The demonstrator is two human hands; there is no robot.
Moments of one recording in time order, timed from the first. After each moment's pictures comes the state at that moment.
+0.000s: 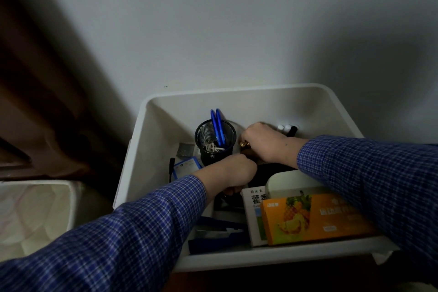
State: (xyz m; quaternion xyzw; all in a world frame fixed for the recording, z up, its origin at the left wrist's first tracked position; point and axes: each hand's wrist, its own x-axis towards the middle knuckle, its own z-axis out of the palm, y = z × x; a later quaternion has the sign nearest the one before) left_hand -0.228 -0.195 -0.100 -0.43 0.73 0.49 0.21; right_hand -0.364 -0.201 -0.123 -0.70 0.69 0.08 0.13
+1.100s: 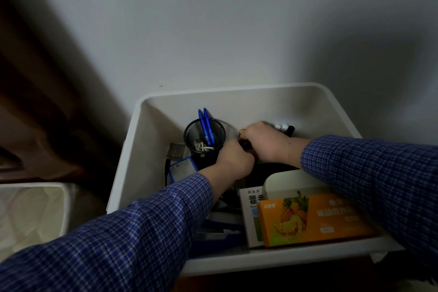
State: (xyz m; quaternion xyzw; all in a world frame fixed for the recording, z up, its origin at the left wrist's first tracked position) left_hand -0.248 -0.203 -0.121 -0.53 0.67 0.52 -0.05; right_hand -0.375 -0.199 -0.132 -0.71 0.69 0.05 0.15
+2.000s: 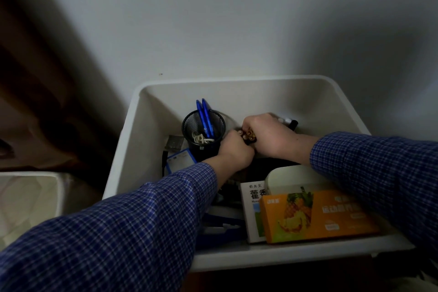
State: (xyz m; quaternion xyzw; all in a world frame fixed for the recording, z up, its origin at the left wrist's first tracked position) left_hand -0.254 -0.213 -0.141 -0.53 0.69 0.49 -0.09; right_hand -0.376 -0.193 -0.137 -0.66 0.73 -0.06 0.13
